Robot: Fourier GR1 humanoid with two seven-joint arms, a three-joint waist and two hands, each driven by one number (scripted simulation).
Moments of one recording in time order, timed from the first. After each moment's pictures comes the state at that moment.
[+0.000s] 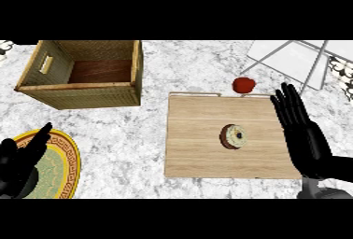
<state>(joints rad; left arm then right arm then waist) 0.09 0.62 -0.15 -1.41 0.29 0.10 0.17 -0.04 -0.25 0.13 -1.70 -0.29 -0.10 -0.09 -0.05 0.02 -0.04</state>
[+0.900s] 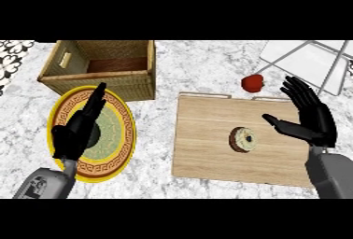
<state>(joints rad) -0.18 0.37 -0.28 -1.48 0.16 0.20 0.03 -0.27 -0.31 -0.06 -1.15 -0.28 -0.02 -0.32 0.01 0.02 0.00</state>
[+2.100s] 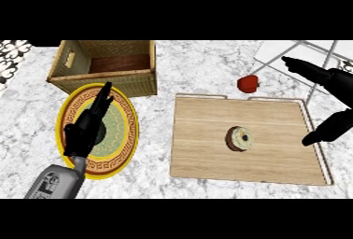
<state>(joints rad) -0.20 0.29 -0.25 -1.42 0.10 0.20 0.00 -0.46 -0.71 0.13 -1.31 -0.09 0.51 -0.08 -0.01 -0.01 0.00</state>
